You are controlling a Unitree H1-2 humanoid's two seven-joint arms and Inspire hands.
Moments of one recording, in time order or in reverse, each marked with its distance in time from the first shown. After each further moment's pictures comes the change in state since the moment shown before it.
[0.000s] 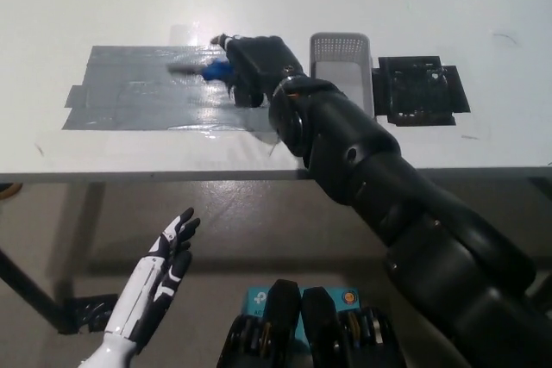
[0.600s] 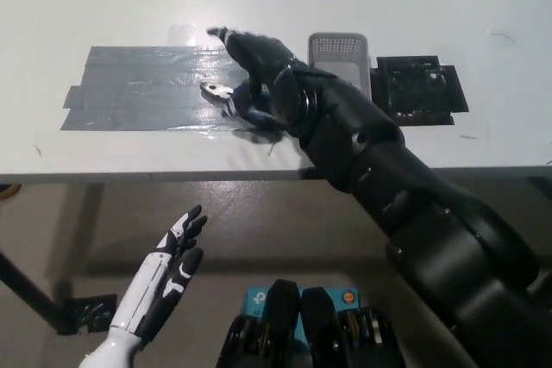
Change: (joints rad) left_arm -0.013 0.006 -0.011 -0.001 0.013 0.027 -0.015; right_arm -0.032 -0.007 -0.140 -0.055 0.101 -0.021 0.085
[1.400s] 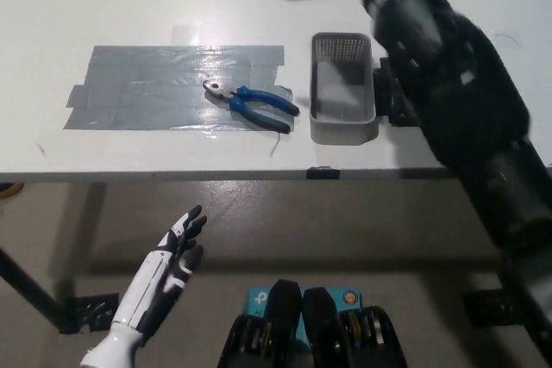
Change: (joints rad) left_arm -0.025 0.000 0.004 0.046 -0.003 0.000 0.001; right_arm 0.296 -0.275 -0.162 -0.875 0.117 0.028 0.102
